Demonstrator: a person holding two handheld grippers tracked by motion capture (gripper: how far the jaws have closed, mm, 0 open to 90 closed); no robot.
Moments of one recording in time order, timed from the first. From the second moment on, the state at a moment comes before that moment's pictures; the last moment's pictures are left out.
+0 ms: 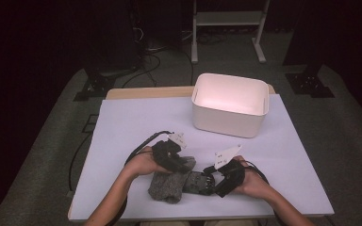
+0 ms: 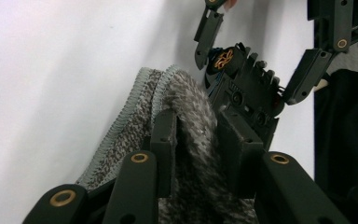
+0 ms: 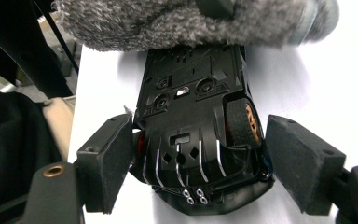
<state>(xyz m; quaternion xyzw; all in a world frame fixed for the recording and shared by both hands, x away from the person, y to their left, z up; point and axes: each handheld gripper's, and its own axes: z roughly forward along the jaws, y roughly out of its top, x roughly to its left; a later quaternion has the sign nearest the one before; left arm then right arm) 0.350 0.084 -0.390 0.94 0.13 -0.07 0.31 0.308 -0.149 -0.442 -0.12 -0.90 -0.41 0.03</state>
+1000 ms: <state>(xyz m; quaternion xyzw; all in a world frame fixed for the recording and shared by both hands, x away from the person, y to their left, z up) 0.303 0.105 -0.377 0.93 0.06 -0.09 0.34 0.284 -0.129 -0.434 -0.09 -0.92 -0.37 0.04</state>
